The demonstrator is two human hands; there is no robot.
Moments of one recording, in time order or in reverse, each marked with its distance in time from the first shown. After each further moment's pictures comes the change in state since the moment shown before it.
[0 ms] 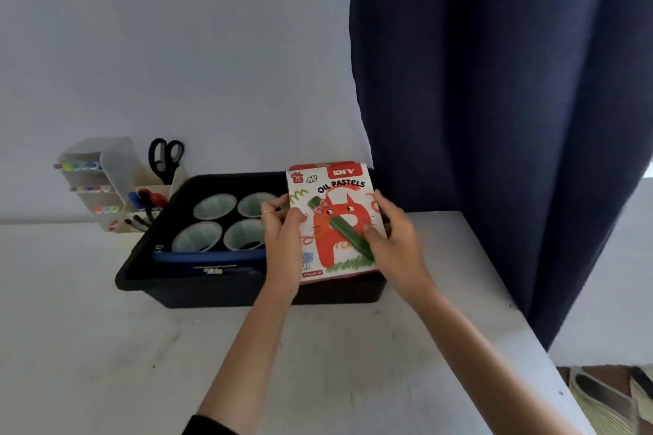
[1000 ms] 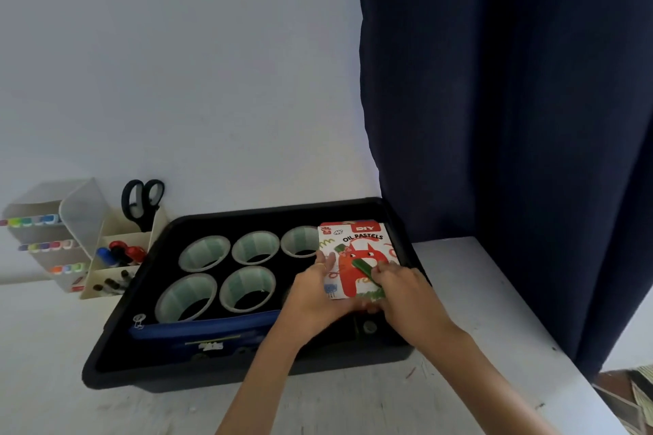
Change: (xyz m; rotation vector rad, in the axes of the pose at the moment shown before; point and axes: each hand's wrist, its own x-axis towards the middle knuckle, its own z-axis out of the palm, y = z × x) left_hand 0.067 -0.044 -0.016 0.732 -0.522 0.013; right_hand 0.038 0.028 0.030 -1.043 -0.273 -0.096
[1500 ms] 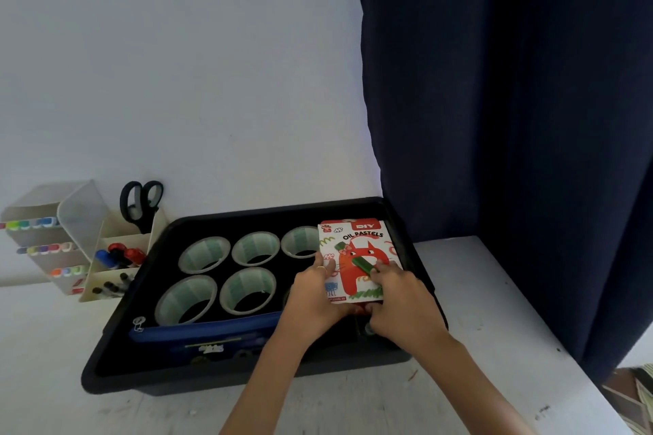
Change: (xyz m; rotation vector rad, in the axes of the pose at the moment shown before) left_hand 0.005 -0.004 0.000 0.164 0.065 0.119; right_hand -0.006 -0.006 0.003 0.200 0.060 0.063
